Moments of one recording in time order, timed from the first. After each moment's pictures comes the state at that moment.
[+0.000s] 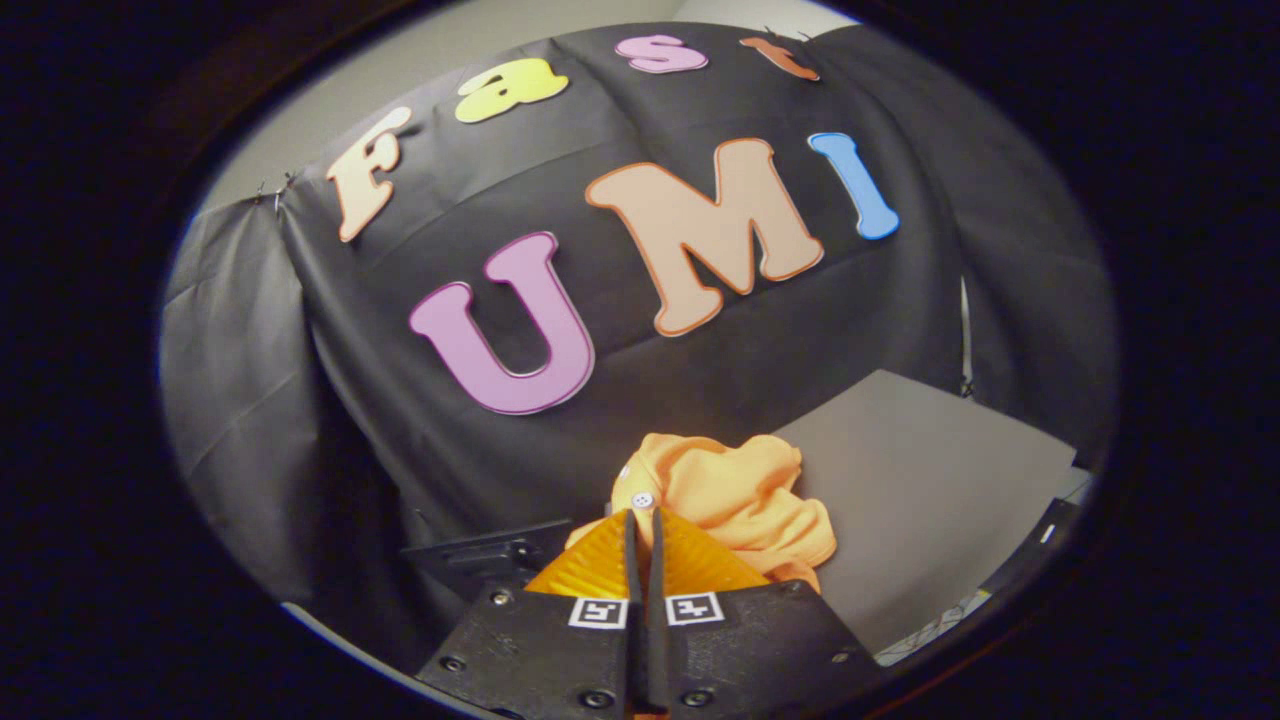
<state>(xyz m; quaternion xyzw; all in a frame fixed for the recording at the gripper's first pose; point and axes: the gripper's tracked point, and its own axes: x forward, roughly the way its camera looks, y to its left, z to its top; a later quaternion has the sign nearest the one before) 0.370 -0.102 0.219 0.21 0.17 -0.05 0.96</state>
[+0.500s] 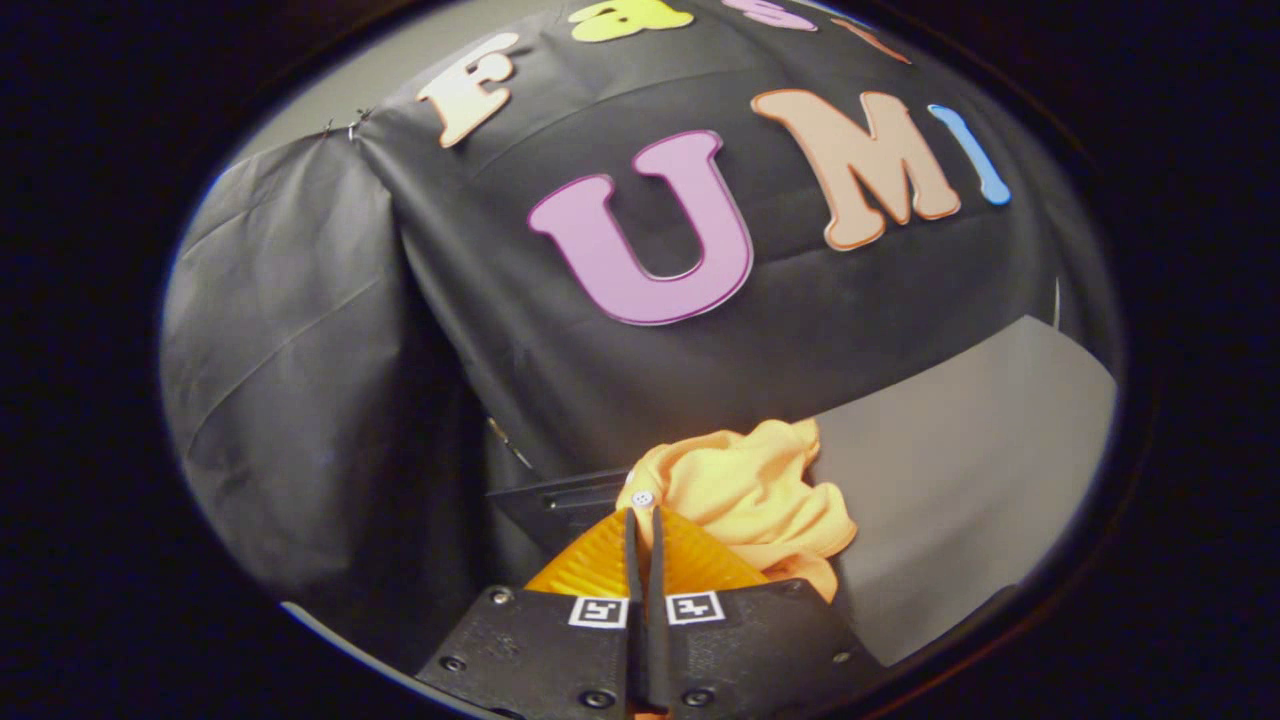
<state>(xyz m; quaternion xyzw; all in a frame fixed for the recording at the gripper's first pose) 0.397 0.069 0.177 0.18 0.24 0.07 0.95</state>
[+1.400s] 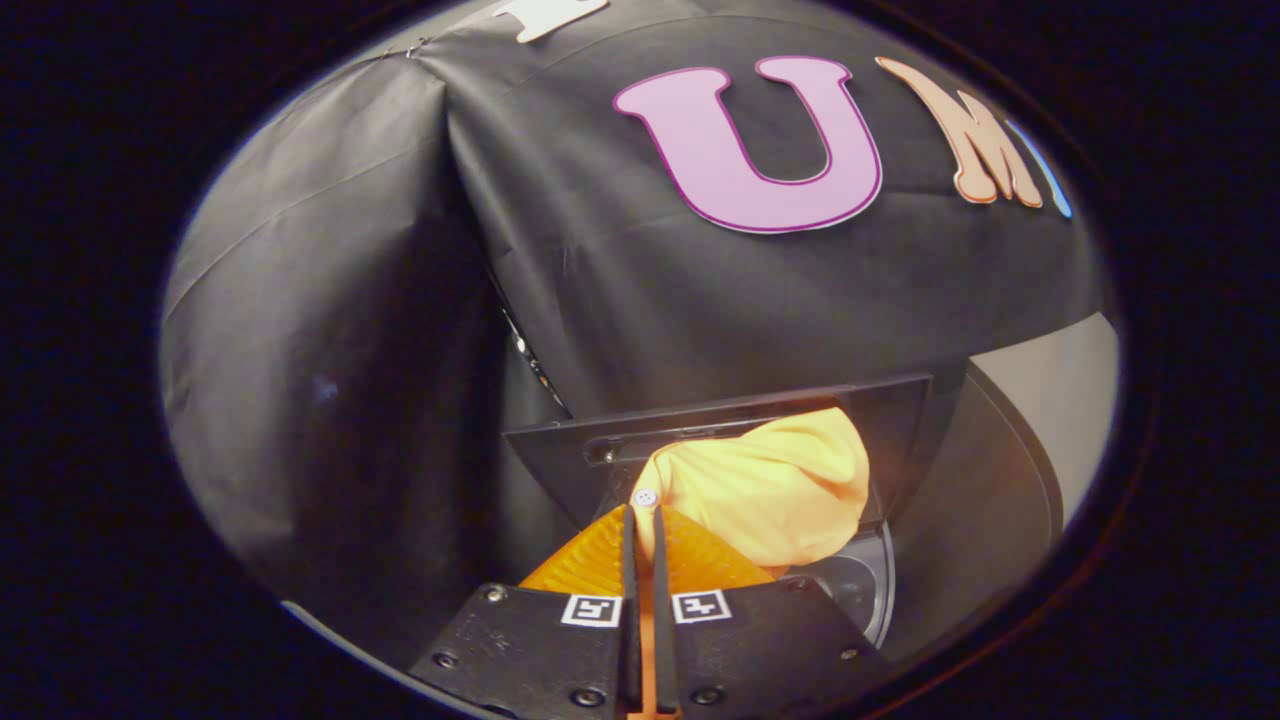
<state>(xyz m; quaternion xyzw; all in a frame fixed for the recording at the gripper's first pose) 0.429 0.169 0.081 0.12 0.29 0.10 0.94</state>
